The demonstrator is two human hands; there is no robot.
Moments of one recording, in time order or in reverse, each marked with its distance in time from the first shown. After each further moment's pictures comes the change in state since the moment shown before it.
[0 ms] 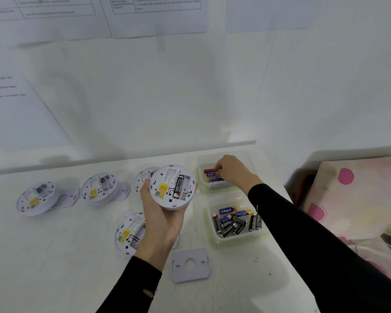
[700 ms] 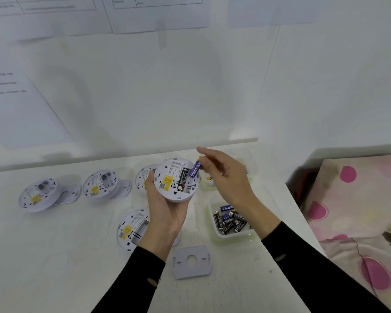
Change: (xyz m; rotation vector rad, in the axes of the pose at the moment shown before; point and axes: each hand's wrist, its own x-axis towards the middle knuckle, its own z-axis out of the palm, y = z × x) left_hand 0.001 0.000 0.015 0.011 -0.109 -0.012; right_hand -0.105 -0.054 -0.010 0.971 0.402 -0.373
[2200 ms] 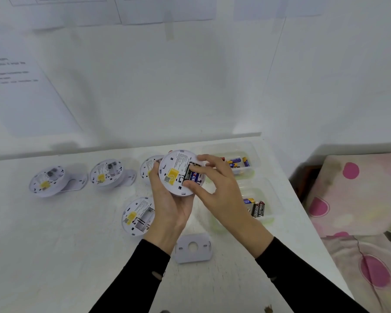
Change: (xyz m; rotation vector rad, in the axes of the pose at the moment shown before) left_hand -0.027 0.000 0.005 0.085 0.023 0.027; right_hand -0.048 0.009 0.022 -0.267 0.026 -0.237
